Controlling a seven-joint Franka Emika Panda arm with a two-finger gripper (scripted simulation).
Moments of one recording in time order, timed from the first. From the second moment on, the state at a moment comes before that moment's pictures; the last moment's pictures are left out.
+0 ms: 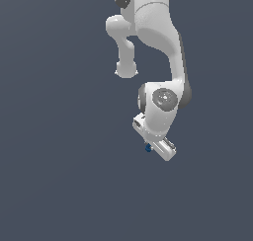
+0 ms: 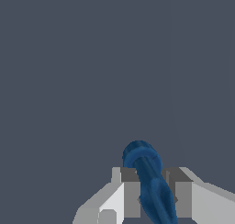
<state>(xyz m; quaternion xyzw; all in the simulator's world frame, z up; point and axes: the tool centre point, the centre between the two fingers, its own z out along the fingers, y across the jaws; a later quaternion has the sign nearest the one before) 0.055 0.103 0.080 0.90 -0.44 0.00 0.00</state>
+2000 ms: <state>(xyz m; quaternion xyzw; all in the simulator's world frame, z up) -0.058 0.226 0.483 0.90 -0.44 0.00 0.00</state>
